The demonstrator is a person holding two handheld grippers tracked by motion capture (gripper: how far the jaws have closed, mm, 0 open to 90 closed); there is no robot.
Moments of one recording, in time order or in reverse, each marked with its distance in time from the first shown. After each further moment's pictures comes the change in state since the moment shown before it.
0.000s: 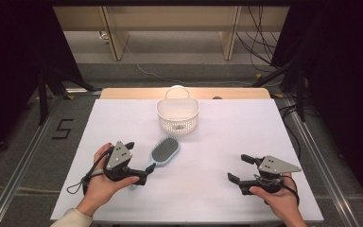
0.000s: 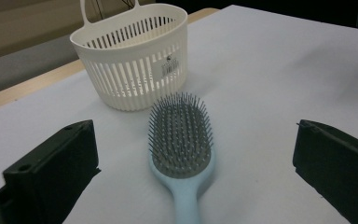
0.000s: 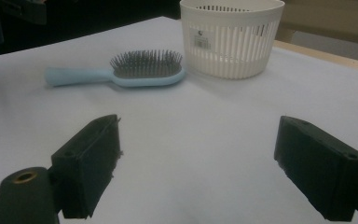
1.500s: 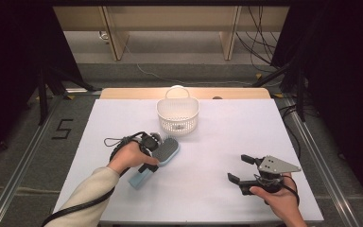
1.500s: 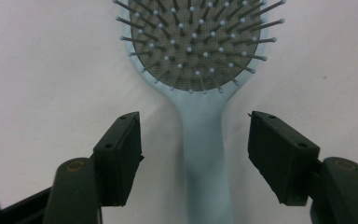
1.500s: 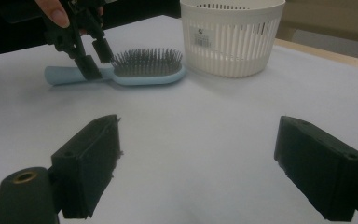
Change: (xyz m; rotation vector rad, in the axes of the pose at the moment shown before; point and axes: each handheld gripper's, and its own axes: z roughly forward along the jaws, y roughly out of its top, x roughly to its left) left arm 0.010 0.019 0.107 0.966 -0.045 -0.003; right arm -0.001 -0.001 0.000 0.003 0.003 0.004
